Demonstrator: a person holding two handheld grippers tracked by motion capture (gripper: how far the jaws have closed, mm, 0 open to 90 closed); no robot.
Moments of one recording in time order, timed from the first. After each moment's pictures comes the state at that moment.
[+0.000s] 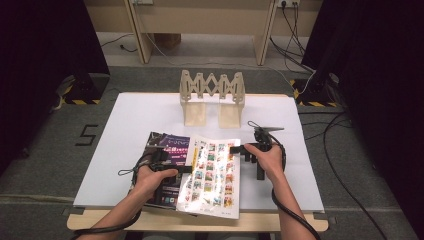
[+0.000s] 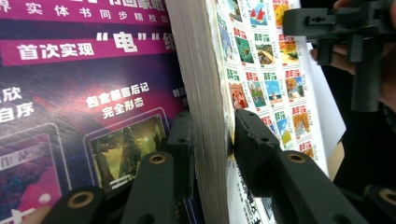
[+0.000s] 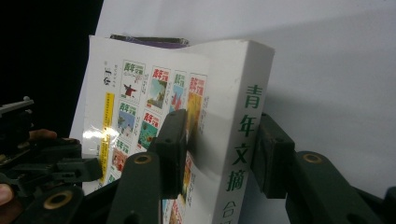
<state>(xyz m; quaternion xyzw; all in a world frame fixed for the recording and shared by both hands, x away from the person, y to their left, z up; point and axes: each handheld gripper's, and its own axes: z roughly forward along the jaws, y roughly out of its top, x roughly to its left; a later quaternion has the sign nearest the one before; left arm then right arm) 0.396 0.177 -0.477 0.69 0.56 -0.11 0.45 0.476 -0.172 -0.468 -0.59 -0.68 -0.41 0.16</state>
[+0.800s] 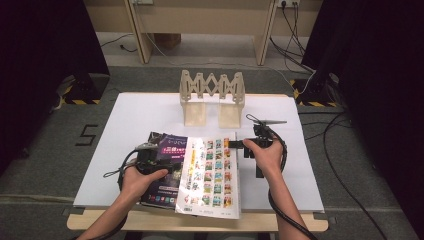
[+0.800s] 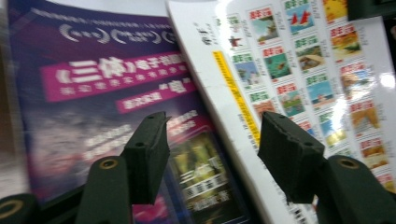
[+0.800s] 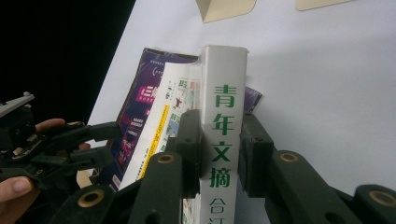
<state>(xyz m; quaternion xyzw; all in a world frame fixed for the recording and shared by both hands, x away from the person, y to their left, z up) 0.377 0.209 -0.450 0.72 0.52 0.05 0.45 0.454 -0.159 -0.414 -0.56 -0.69 -0.44 0.12</state>
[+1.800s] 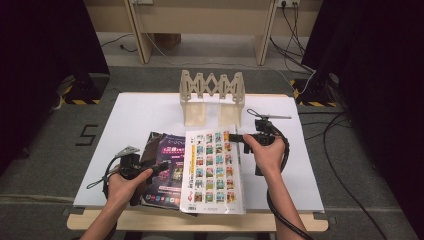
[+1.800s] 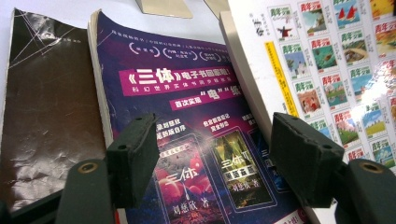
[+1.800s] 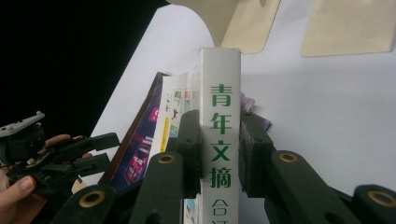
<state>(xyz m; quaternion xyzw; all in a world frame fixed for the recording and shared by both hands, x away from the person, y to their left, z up) 0.362 0.242 -0.455 0.68 0.54 0.07 0.49 0.438 -0.152 -0.376 -0.55 -0.69 -0.47 0.06</state>
